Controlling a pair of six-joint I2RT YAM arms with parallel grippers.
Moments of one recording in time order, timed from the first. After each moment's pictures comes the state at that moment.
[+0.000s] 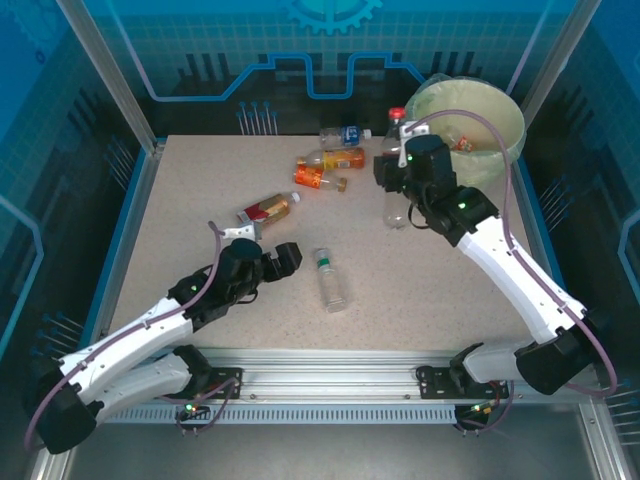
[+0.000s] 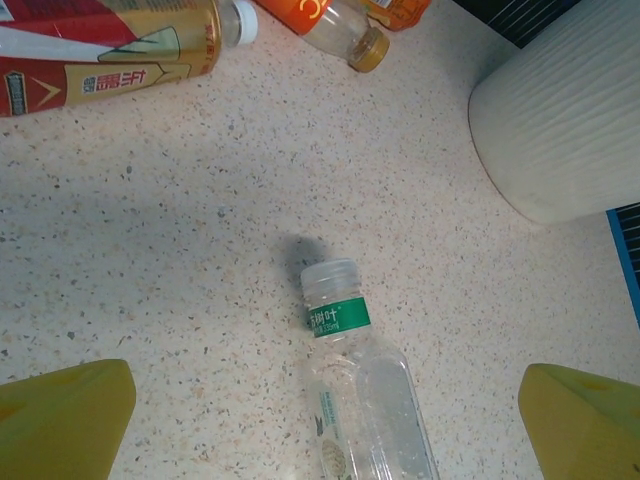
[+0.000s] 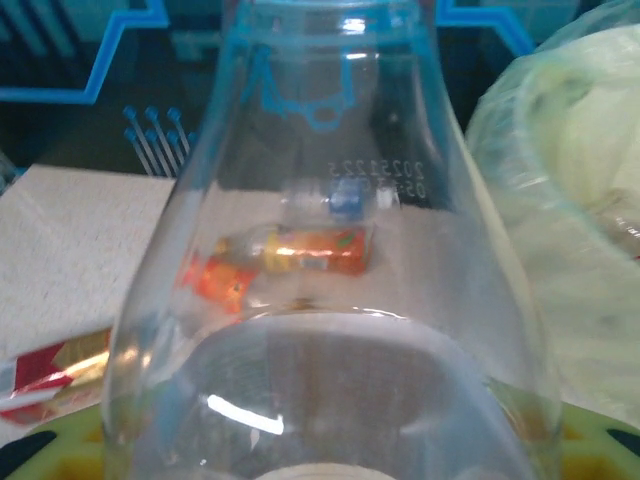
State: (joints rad) left arm -0.70 0.92 0.65 -0.33 -0.22 -0.88; right arm 0.49 1.33 1.42 -0.53 0.29 0.23
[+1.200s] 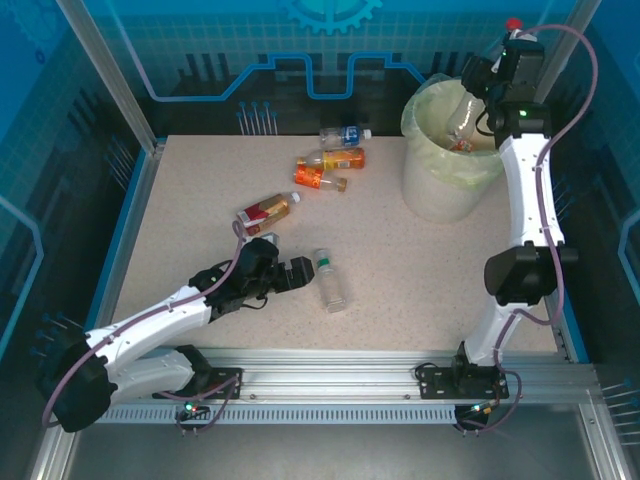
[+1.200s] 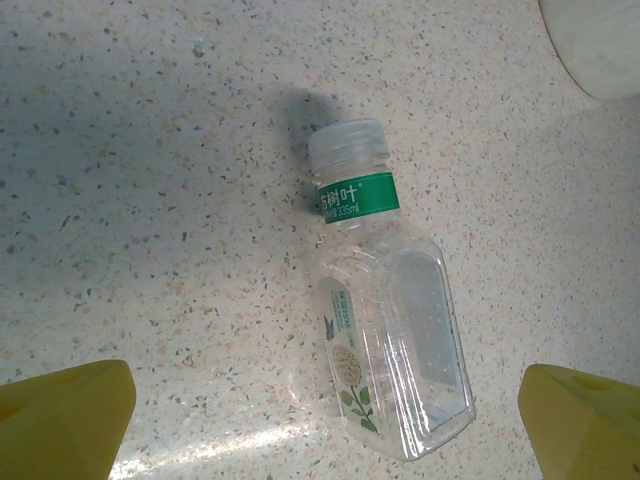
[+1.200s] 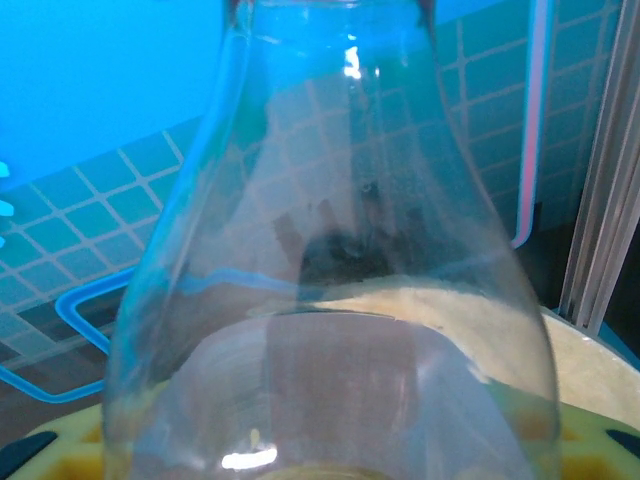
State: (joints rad) left arm -0.70 1.08 0.65 -0.36 -0.02 -0.92; right arm -0.04 1.88 2.20 -0.62 0.10 0.32
